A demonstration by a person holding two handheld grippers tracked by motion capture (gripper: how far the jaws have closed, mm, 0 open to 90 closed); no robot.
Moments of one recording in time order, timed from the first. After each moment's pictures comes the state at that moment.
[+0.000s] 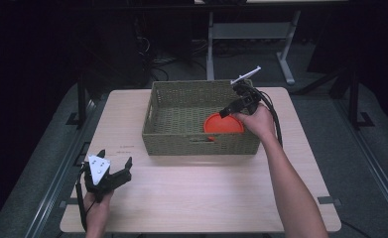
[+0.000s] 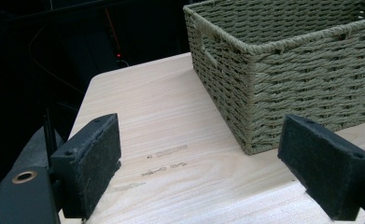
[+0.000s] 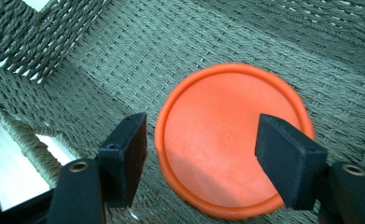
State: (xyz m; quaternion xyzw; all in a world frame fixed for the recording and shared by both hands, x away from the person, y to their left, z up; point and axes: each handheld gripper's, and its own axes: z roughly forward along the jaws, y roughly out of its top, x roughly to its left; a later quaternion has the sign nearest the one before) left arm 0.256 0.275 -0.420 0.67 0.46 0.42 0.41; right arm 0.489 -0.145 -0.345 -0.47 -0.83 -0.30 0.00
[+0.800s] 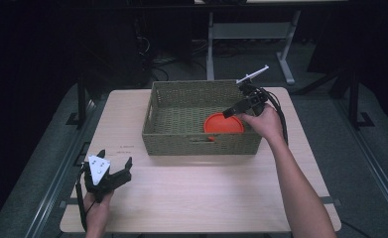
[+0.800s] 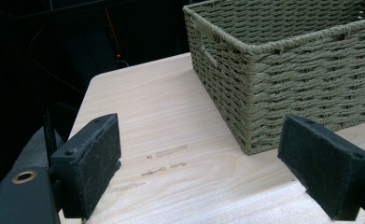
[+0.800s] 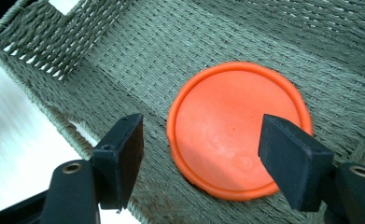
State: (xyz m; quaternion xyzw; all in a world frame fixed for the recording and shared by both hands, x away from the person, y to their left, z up) left arm 0.256 0.274 -0.420 0.67 0.46 0.42 0.41; right arm 0.471 -0.158 -0.330 -0.46 -0.82 -0.33 0.00
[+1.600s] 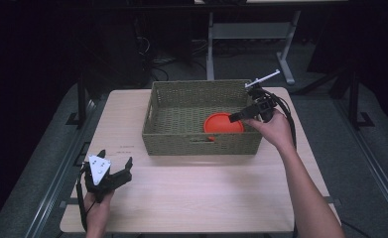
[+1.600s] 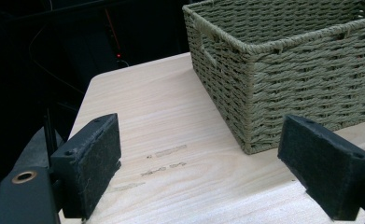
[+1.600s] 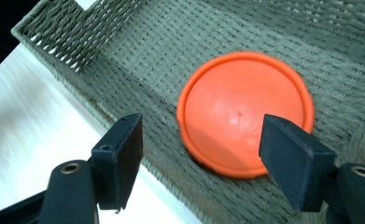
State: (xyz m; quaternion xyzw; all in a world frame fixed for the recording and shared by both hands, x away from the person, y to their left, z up) left arm 0.256 0.273 -0.420 0.66 0.46 0.42 0.41; right arm 0.445 -0.177 -0.325 -0.45 -0.82 -0.35 0.00
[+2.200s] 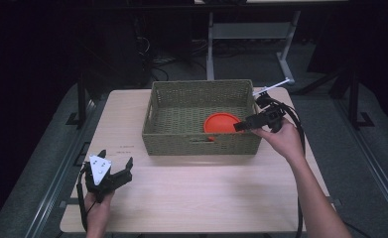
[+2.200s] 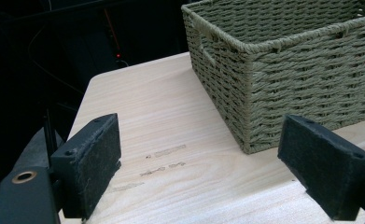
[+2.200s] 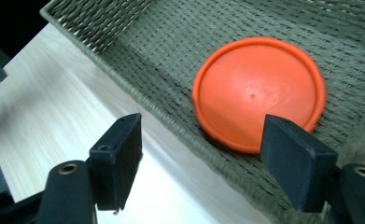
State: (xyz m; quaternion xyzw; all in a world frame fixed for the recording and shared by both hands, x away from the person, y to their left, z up) left arm 0.256 0.273 -0.420 0.67 0.46 0.42 0.41; right arm 0.411 -0.191 -0.324 -0.43 -0.82 -0.36 0.00
